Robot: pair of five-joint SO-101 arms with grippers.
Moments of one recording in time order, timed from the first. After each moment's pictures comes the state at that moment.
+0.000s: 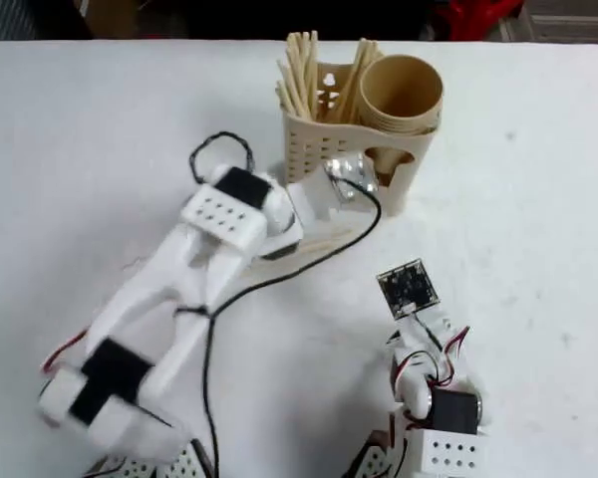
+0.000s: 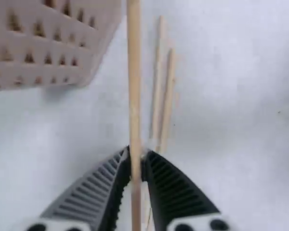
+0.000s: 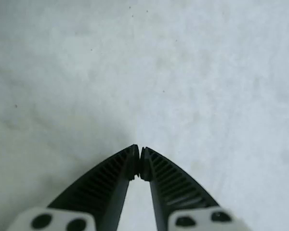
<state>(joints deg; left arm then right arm) 22.2 -0.1 11.2 70.5 -39.0 2.5 -102.9 96.4 70.2 30.2</state>
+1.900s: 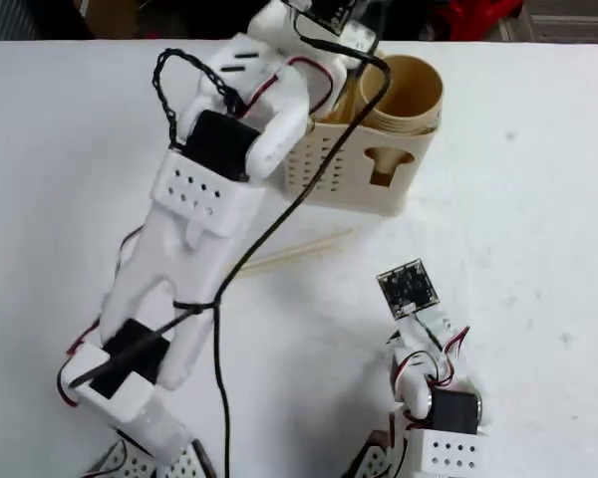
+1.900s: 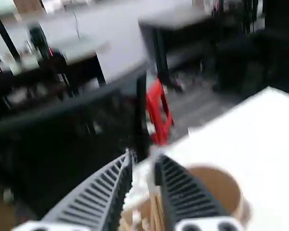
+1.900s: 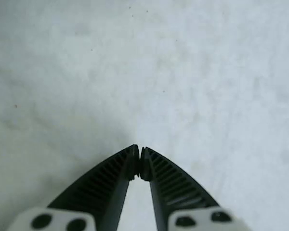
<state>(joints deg) 24.0 7.9 -37.0 51.5 -10.0 2.5 -102.9 96.4 70.2 30.2</state>
